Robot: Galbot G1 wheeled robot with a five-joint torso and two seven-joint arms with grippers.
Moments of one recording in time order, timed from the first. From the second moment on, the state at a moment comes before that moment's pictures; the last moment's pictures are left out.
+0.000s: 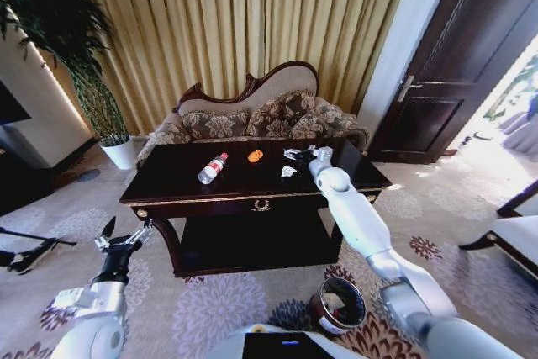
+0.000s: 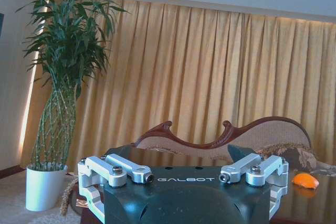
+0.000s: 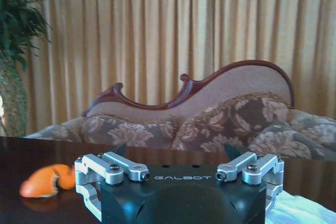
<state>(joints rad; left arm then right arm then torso) 1.78 -1.43 -0.93 -2.25 -0.50 -0.07 0.10 -0.47 1.18 0.17 1.19 0.50 -0.19 -0.10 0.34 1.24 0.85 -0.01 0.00</state>
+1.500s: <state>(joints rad) 1.81 -1.46 -0.96 -2.23 -0.50 -0.11 0.14 -0.23 1.23 0.02 0.97 0.58 -0.49 0.07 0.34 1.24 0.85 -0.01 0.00</state>
